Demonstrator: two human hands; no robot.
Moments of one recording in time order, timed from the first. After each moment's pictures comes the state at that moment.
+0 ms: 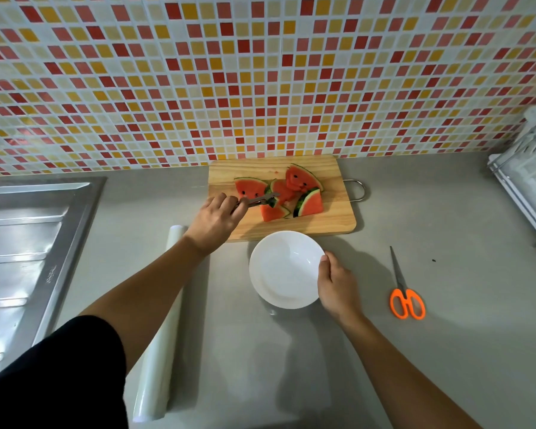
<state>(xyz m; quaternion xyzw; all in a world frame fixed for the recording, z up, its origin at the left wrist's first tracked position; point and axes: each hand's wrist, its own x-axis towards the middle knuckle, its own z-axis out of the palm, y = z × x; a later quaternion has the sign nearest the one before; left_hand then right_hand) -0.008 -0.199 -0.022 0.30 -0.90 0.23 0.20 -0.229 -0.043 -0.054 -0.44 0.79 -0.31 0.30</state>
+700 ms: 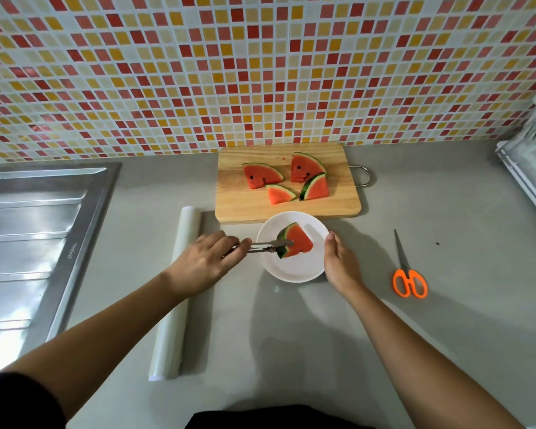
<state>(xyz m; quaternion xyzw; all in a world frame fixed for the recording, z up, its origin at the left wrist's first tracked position) 0.036 -0.091 0.000 0.19 -0.94 0.17 0.25 -0.230 -0.044 -0.051 -0.40 0.78 -0.32 0.37</state>
